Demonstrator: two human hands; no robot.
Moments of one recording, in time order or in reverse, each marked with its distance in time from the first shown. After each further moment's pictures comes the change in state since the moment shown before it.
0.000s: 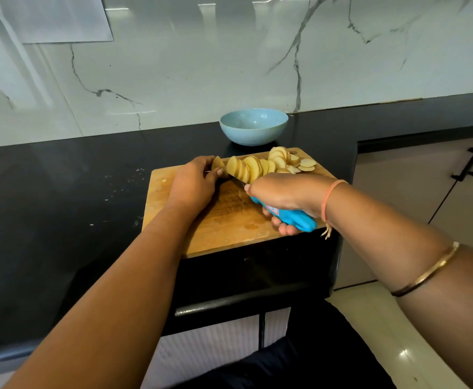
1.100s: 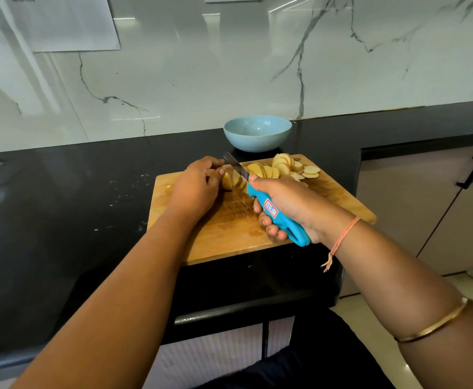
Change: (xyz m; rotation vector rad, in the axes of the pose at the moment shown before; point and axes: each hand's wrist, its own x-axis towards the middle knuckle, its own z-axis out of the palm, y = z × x) left_hand 0.003 -0.005 -0.003 0.039 0.029 0.104; right_hand 0.002 0.009 0.010 0.391 -0.040 -0.168
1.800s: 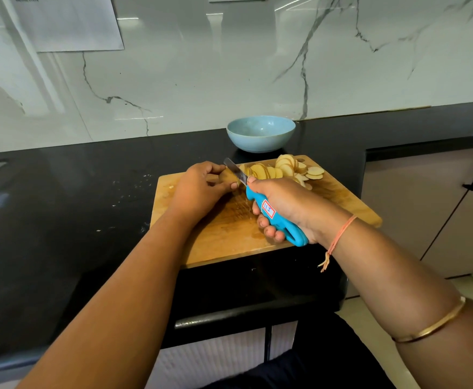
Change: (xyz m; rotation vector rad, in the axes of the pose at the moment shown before) left_hand -0.003 0.005 -0.006 -0.101 -0.058 -0.090; right_hand 0.001 -0.008 0.006 0.003 -0.012 0.082
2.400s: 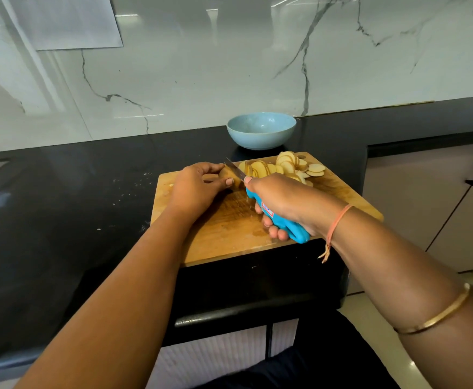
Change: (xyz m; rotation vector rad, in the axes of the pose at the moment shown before) left_hand -0.002 -0.002 -0.002 -0.127 0.024 -0.048; right_hand 0.000 -0.007 0.004 -0.200 0.055 0.035
